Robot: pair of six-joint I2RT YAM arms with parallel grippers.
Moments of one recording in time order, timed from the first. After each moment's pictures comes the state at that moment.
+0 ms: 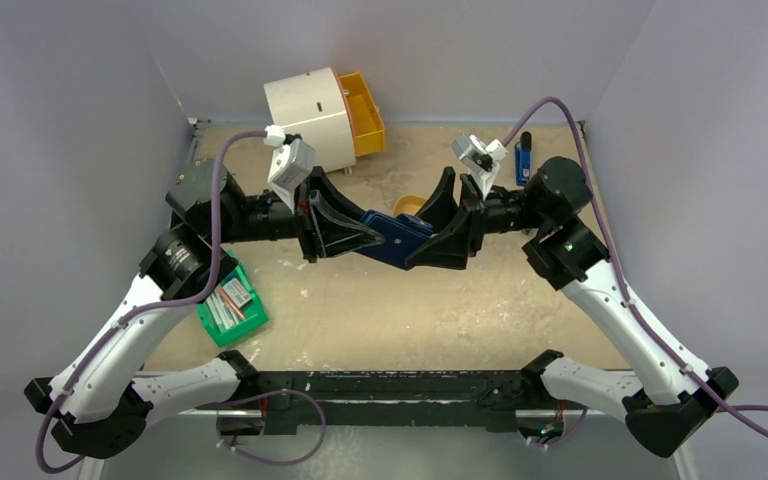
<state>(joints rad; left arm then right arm) -0.72 1.01 1.40 -0.25 0.78 -0.31 0.58 1.06 1.20 0.04 -1.12 0.53</state>
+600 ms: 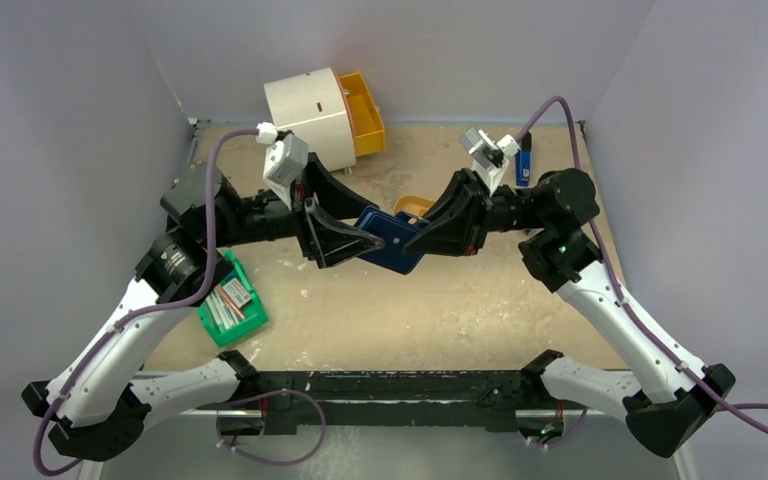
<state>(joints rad) -0.72 1.00 1.40 -0.25 0.74 -0.33 0.59 1.06 1.16 0.32 -1.12 0.74</state>
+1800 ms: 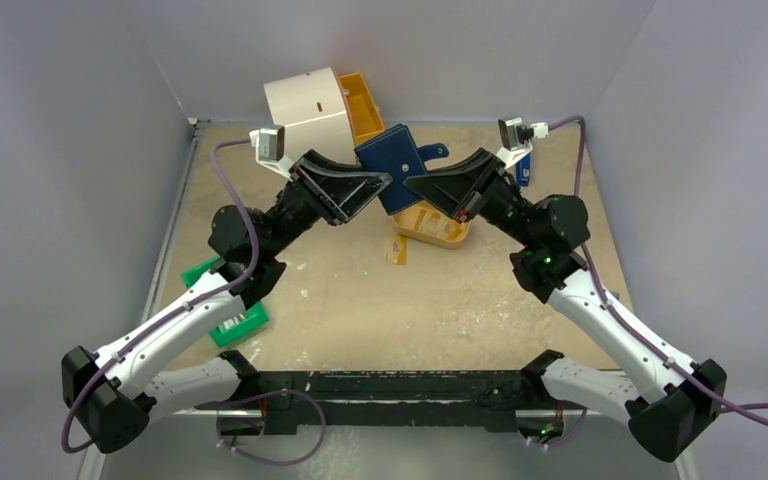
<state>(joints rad) -0.72 1.04 0.93 0.72 0.29 -1.01 0.59 1.03 0.96 0.64 -0.50 1.11</state>
